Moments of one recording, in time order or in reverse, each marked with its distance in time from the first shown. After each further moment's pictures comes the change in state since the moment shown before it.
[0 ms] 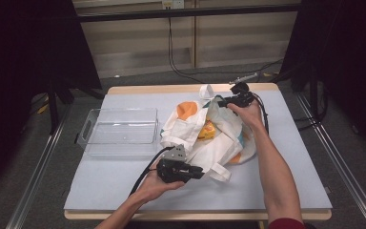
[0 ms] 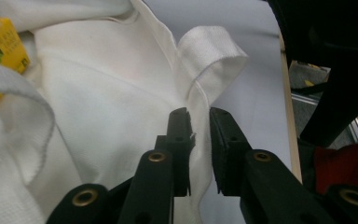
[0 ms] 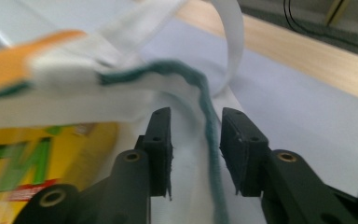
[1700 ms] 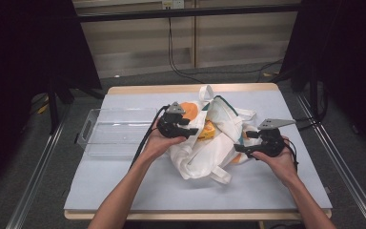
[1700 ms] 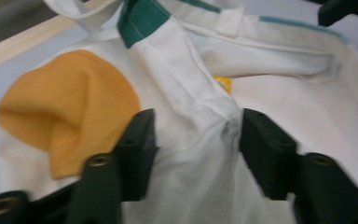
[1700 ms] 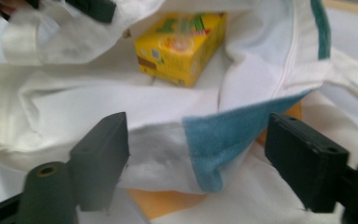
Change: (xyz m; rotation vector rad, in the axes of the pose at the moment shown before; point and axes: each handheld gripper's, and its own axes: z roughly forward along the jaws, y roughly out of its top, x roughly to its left) left arm 0.104 0.054 0.003 0.031 0.333 -0.082; right arm 0.079 -0.117 -0.114 -0.077 0.072 -0.047
